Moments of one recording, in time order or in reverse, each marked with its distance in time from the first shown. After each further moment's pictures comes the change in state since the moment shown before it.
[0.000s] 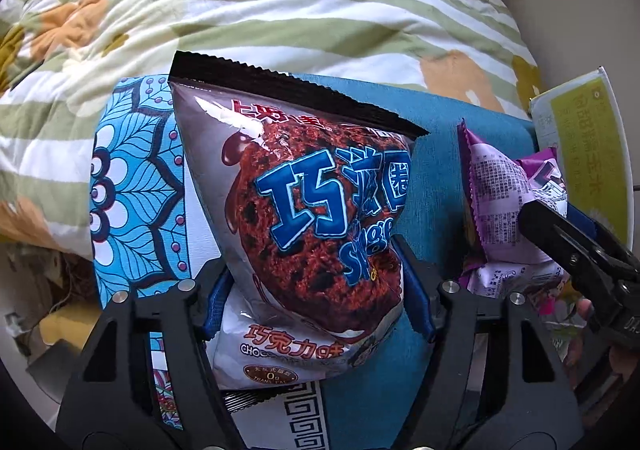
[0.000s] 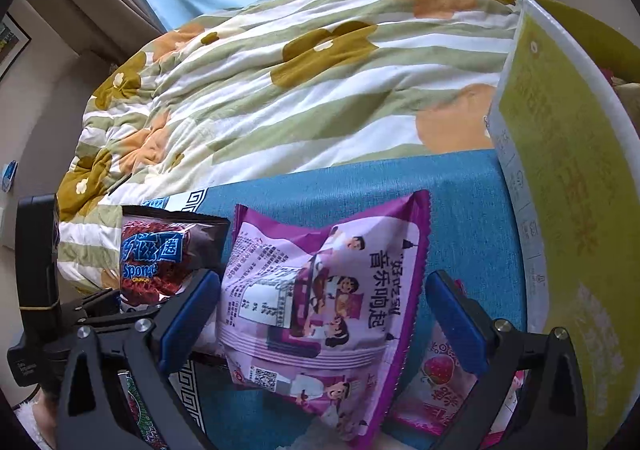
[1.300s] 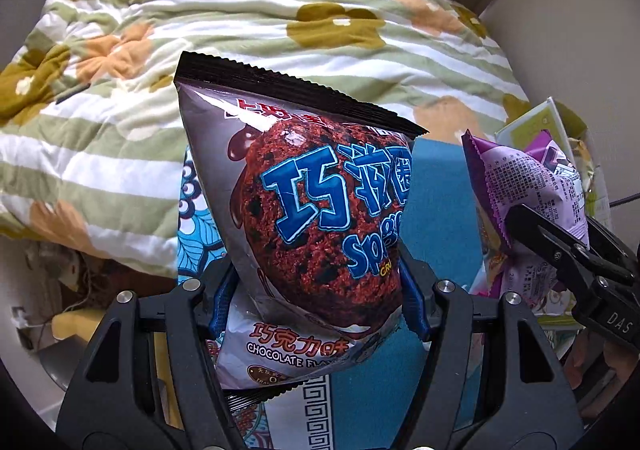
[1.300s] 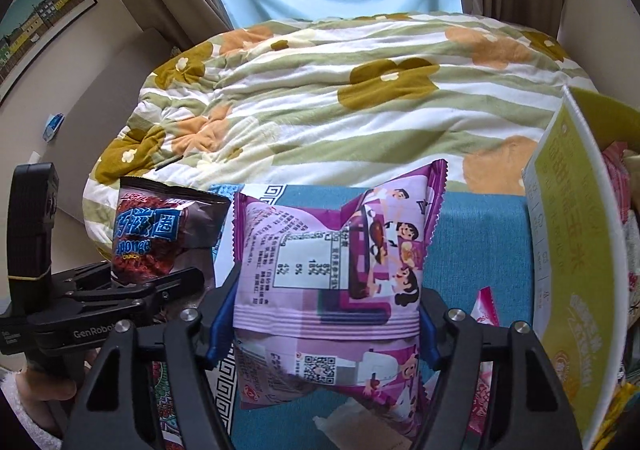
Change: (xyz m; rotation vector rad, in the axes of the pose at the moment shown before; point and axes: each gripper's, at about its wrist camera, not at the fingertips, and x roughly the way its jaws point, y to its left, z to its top) left arm -0.111 -0.009 -0.033 -0.019 -0.182 0.046; right arm -0.059 0.042 -0.015 -0.184 -0.097 0.112
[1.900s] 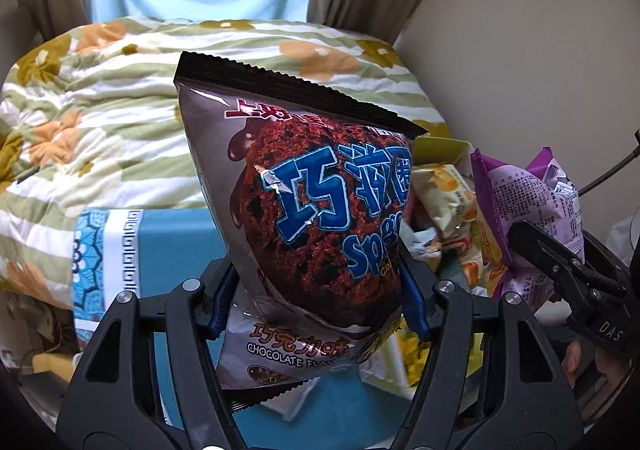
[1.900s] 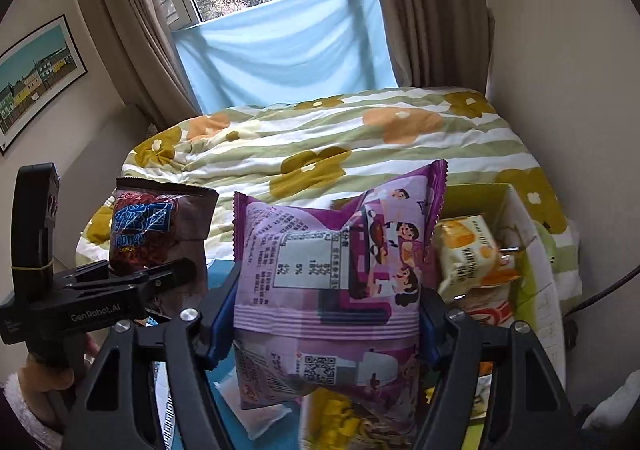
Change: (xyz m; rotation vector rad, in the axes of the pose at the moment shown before) left arm -0.058 -0.247 0.019 0.140 -0.161 -0.121; right arm -0.195 -0.133 0.000 0.043 -0.243 -0.117
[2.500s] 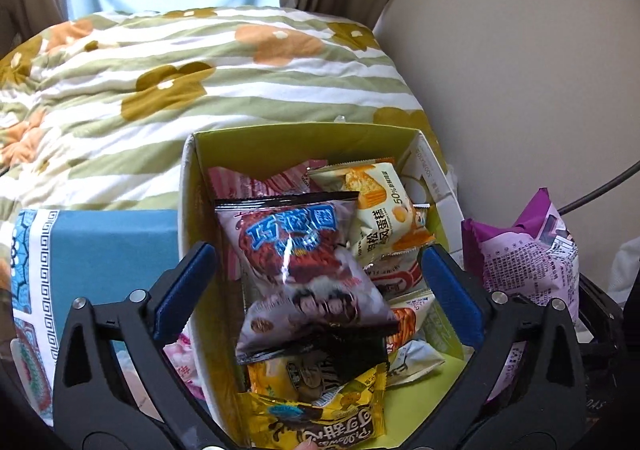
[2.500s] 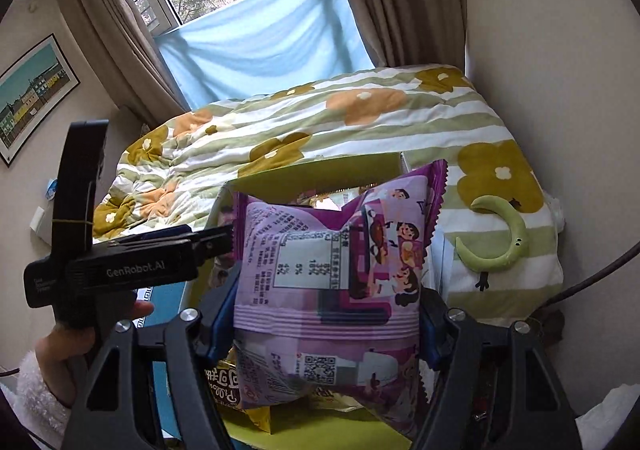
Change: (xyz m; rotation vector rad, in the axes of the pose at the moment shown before) left arm 0.086 -0.126 0.014 -0.005 0.035 0.013; right arm -0.018 -0.147 -0.016 0.046 0.067 0.065
